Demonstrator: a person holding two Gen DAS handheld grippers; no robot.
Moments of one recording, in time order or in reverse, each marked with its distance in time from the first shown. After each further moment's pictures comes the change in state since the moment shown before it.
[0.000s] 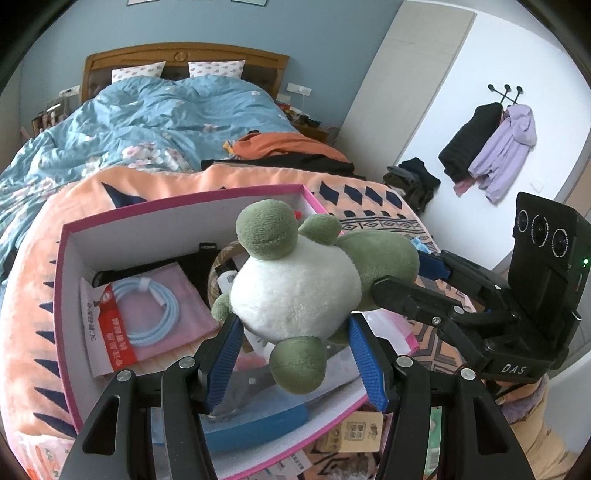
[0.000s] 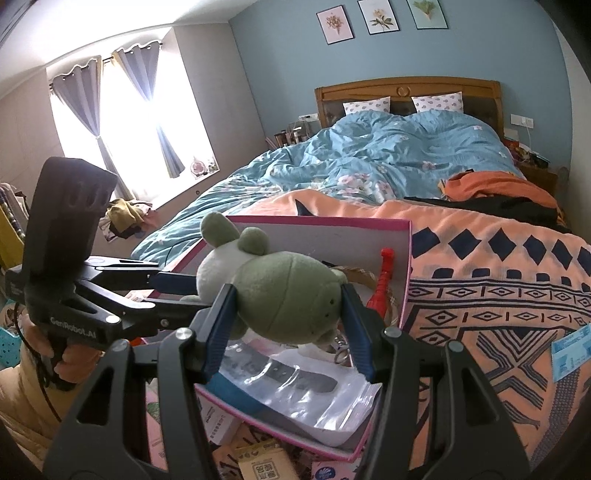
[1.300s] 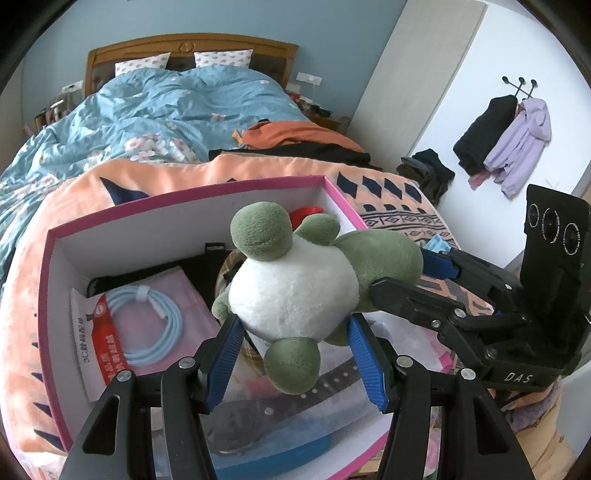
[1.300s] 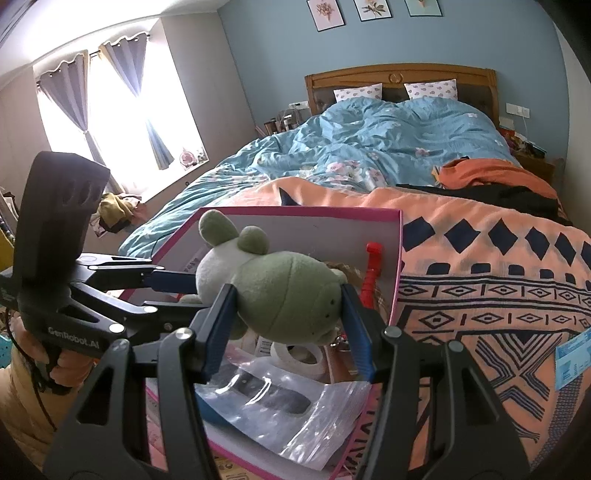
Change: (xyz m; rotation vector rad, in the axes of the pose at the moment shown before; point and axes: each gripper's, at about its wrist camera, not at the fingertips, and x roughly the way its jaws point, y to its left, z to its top) left arm 0.032 0.019 0.012 0.006 0.046 0.025; right arm 0.031 -0.021 0.003 0.022 0.053 -0.031
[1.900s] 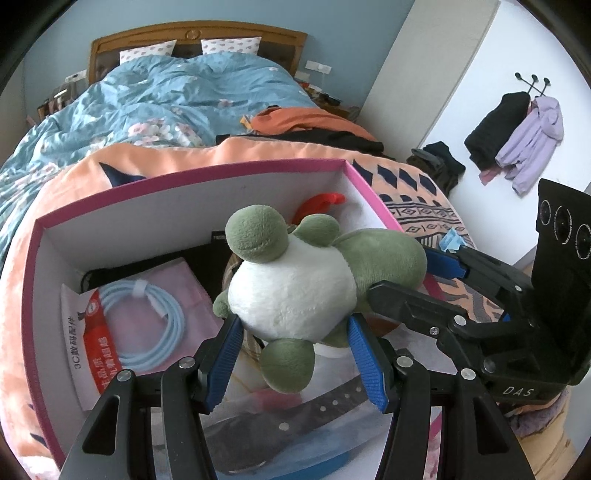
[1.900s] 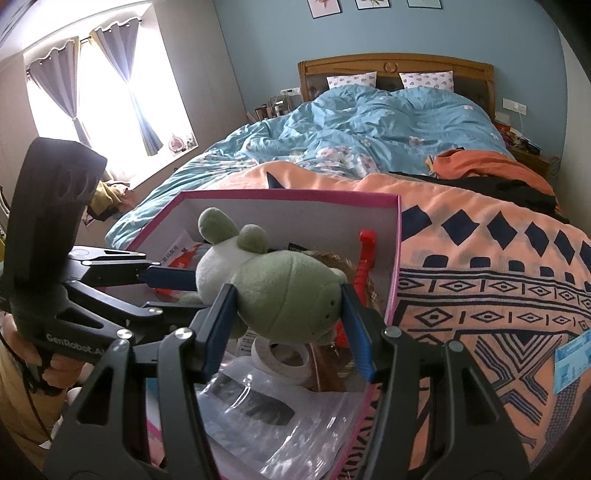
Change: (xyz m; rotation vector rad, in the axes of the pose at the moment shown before) left arm 0.024 0.007 0.001 -0.018 0.047 0.027; right arm 0.025 -0.005 -0.002 -0.012 0.058 -0.041
